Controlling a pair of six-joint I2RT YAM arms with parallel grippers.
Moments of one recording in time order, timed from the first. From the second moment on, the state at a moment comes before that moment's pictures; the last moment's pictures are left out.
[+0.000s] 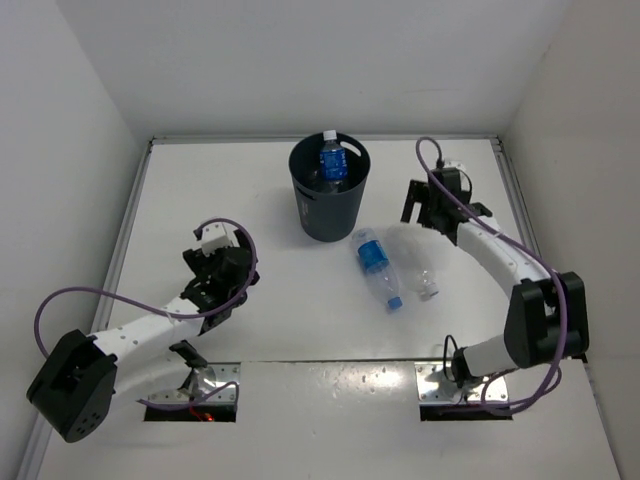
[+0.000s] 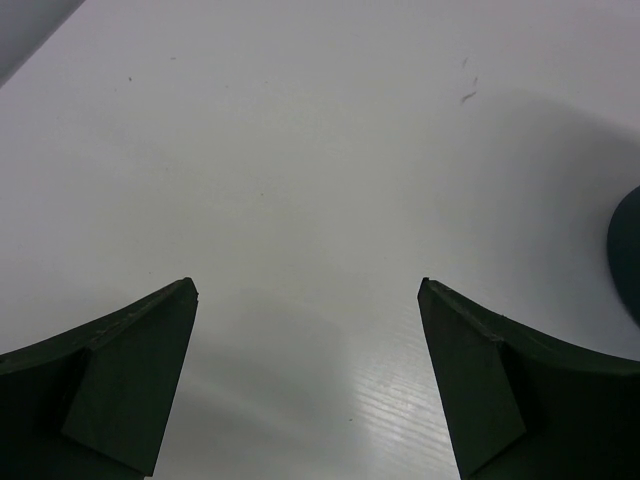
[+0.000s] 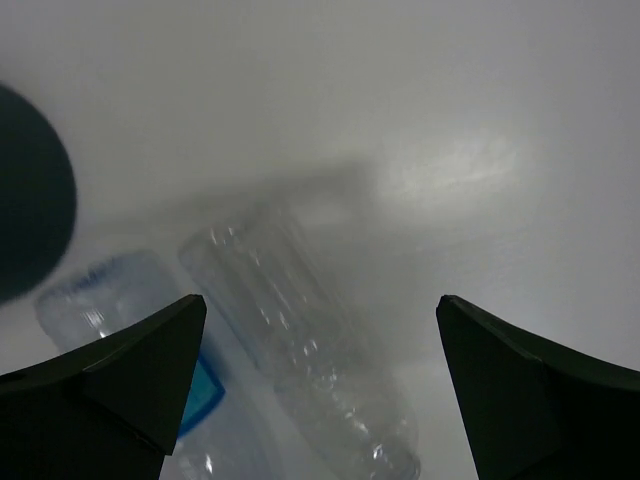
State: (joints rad) left arm -0.62 1.02 0.38 0.16 -0.97 -0.54; right arm 0.21 1.44 0.98 -0.30 0.27 0.34
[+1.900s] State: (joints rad) left arm -0.64 0.98 0.34 0.22 -0.95 -0.48; right arm 0.58 1.65 1.52 -0.04 0.06 0.27
